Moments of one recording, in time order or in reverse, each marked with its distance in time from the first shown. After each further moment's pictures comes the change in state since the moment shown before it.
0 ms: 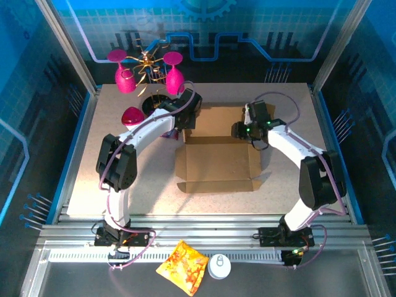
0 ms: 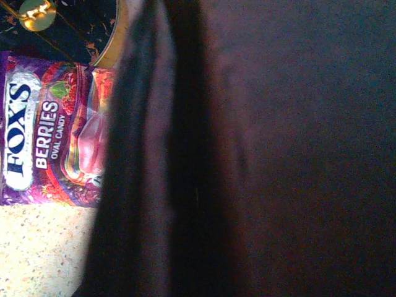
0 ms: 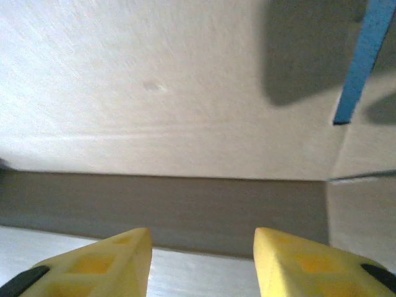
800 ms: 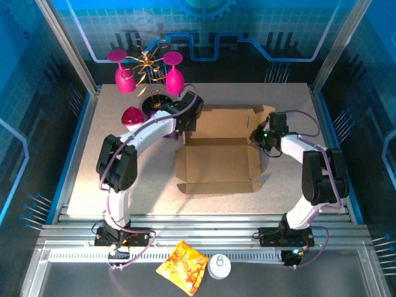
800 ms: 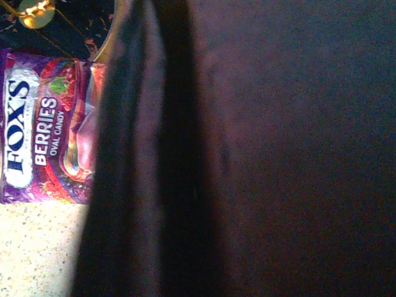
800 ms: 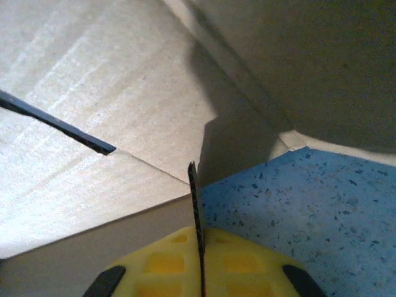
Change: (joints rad) left arm -0.018 -0.006 -0.031 0.019 -0.034 0.011; right arm -0.174 0.028 -0.219 0.238 -0.074 0.289
